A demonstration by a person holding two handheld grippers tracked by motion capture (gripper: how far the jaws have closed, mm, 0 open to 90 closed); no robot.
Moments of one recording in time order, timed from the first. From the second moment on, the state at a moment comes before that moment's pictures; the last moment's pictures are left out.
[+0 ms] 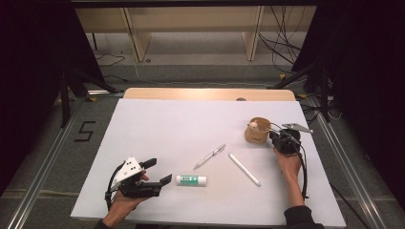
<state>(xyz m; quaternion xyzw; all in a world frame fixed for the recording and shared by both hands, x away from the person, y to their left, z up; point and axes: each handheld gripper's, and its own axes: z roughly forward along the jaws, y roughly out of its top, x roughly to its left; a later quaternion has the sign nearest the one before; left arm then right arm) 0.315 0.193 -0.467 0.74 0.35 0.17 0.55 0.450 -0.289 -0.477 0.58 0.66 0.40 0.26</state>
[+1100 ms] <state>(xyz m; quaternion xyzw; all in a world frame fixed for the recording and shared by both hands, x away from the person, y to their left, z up) 0.315 0.192 -0.468 0.74 0.35 0.17 0.55 0.467 -0.277 -0.486 0.59 0.68 0.36 0.24</state>
